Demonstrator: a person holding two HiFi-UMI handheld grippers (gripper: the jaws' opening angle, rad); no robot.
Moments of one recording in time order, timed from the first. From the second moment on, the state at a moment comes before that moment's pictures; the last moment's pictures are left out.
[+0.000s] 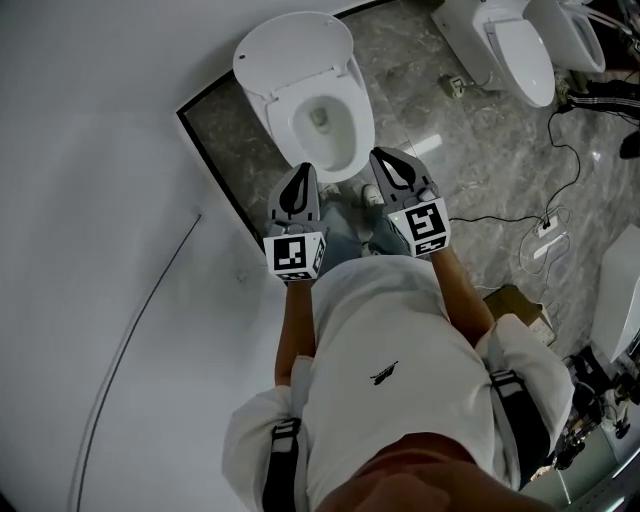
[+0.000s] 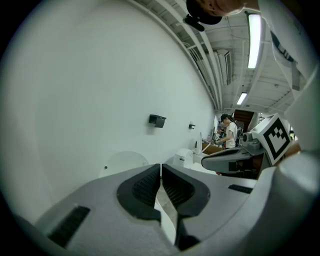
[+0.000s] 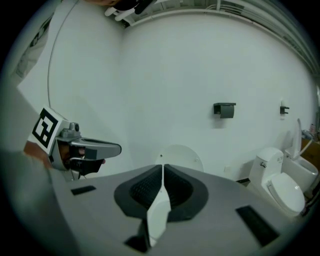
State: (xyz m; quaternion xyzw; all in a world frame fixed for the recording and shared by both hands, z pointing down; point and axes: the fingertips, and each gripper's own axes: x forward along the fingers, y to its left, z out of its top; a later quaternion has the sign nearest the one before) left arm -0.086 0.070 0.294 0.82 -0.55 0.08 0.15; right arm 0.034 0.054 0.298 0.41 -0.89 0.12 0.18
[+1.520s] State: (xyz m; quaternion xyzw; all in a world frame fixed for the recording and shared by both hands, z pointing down) left arm -0.112 0.075 0.493 0.80 -0.52 0.15 0.26; right arm 0.034 0.065 0.486 0.45 -0.83 0.19 0.28
